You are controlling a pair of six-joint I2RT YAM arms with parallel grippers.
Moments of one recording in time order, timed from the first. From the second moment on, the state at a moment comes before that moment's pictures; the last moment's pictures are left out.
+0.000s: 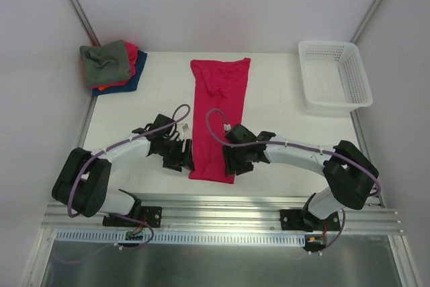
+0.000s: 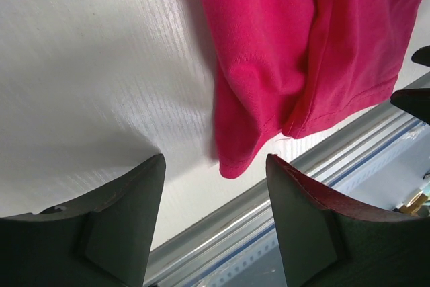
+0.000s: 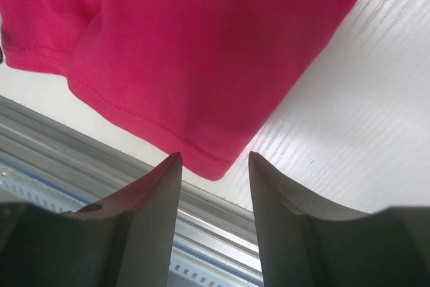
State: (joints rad) left arm -0.43 1.38 0.63 -0.47 0.47 -0.39; right arm 0.94 1.55 0.91 -0.54 -0.09 0.66
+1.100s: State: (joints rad) left arm -0.45 1.45 0.65 -0.46 0.55 -0.38; right arm 0.94 1.56 0.83 -0.48 -0.14 0.68
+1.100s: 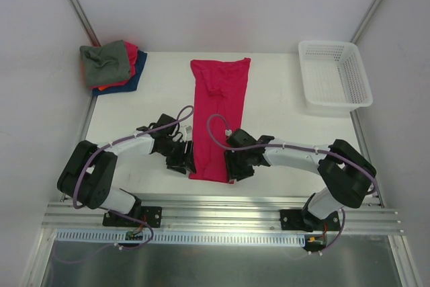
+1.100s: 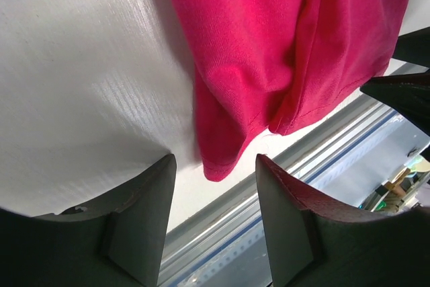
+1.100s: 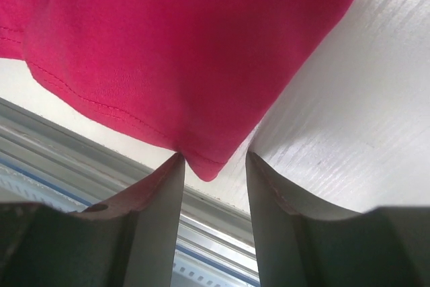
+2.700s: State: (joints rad) left arm -0.46 1.51 0.69 -0.47 0.58 -0.35; right arm 0.91 1.54 0.84 -0.41 -0.23 0.60
